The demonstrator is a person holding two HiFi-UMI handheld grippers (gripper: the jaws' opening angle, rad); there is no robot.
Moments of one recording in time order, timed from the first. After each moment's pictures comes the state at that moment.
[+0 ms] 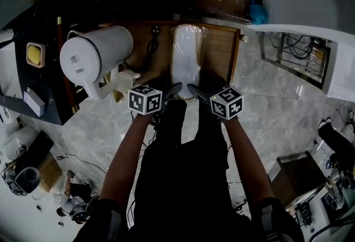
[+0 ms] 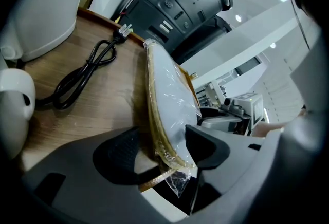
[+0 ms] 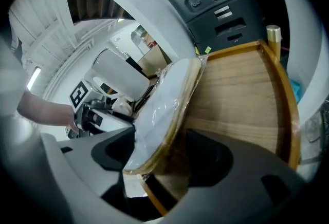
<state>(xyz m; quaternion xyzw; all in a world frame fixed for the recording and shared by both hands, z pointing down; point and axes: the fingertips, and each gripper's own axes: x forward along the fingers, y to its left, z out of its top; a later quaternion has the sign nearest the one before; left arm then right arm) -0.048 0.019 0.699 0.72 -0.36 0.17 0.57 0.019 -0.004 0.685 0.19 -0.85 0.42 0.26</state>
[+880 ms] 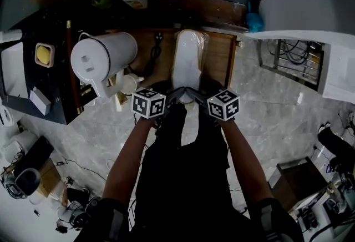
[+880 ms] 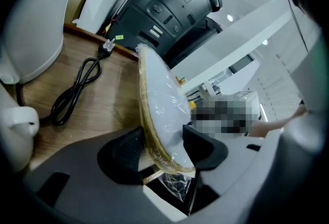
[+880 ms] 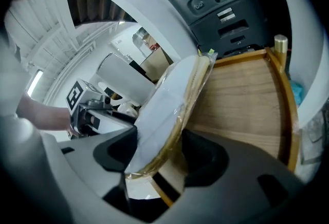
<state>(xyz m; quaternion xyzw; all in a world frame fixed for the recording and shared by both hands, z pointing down) -0.038 0.011 0.667 0.74 -0.35 0.16 0.54 0.006 -0.004 0.663 0.18 -0.85 0.43 0.25</state>
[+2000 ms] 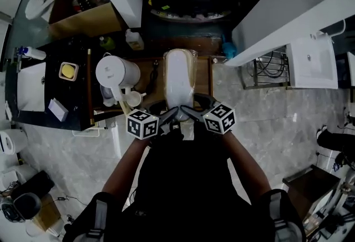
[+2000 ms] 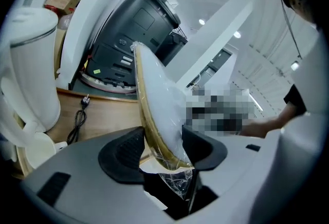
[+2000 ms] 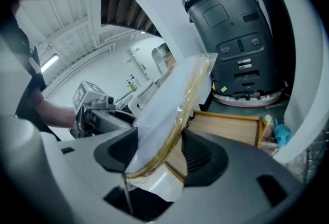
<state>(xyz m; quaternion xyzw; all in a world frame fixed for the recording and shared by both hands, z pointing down) -0.033 0.044 0.499 0.82 -0.35 0.13 0.43 0.012 0.027 0.493 0.19 -0.91 0.32 0.21</state>
